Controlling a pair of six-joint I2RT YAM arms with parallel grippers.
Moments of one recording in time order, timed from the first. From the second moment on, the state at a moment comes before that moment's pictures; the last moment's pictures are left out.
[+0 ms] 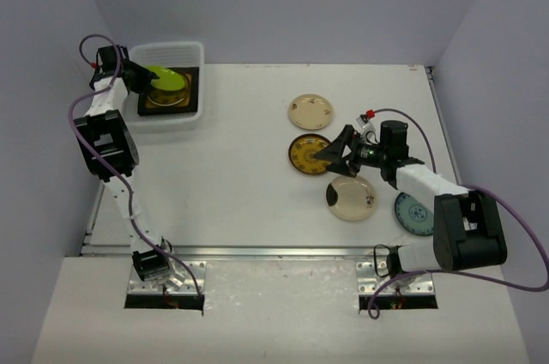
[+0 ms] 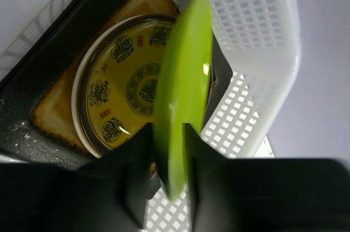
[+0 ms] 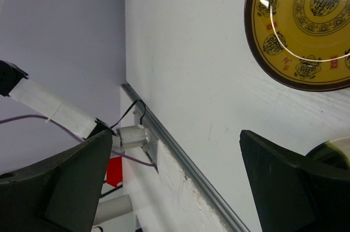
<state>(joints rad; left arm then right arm) 0.35 2.25 1.94 -0.41 0.21 -0.89 0.10 1.39 0.57 0.23 -0.89 0.78</state>
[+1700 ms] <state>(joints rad) 0.10 1.27 1.34 -0.32 0.49 -0.68 0.06 1.95 1.12 -0.33 -0.51 0.25</state>
